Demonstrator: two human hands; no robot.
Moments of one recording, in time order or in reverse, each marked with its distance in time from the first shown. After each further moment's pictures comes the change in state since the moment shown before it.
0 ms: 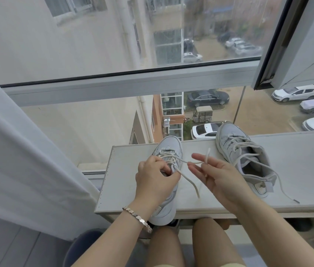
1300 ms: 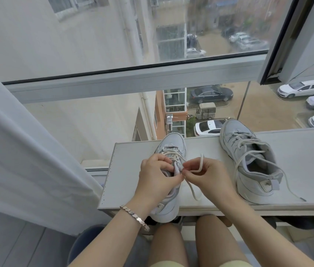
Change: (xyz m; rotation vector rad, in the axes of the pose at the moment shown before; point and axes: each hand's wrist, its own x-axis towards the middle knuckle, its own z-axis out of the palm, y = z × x) left_hand -0.002 -0.001 -0.010 -0.123 -0.104 0.003; right_hand 0.015 0.028 0.006 -0.789 0.084 -0.363
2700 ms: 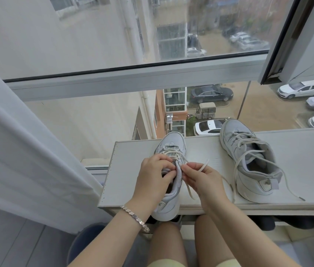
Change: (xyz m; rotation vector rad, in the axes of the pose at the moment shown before) left_hand -0.002 -0.005 -0.003 0.165 0.003 0.134; right_hand -0.003 0.006 0.020 0.754 0.111 0.421
